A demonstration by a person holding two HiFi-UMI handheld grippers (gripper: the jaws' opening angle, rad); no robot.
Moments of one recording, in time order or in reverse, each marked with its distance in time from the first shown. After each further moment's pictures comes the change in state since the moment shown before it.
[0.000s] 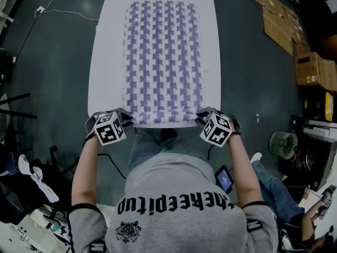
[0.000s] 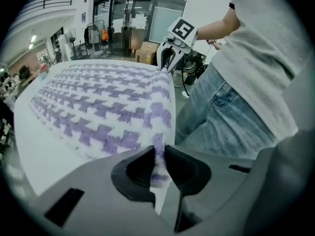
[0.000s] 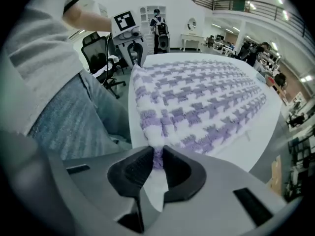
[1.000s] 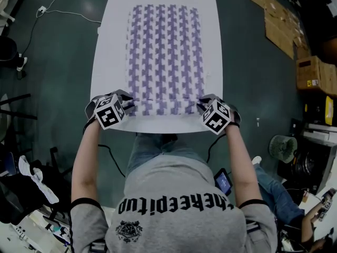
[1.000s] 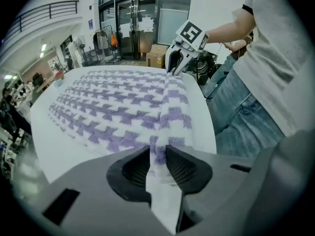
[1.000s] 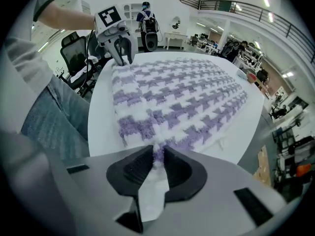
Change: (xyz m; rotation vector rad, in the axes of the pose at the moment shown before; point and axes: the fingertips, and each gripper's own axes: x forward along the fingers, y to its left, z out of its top) left arm -0.027 0.053 0.012 -0.006 -0.012 0.156; right arm -0.007 -0.046 0.016 0.104 0.016 -0.167
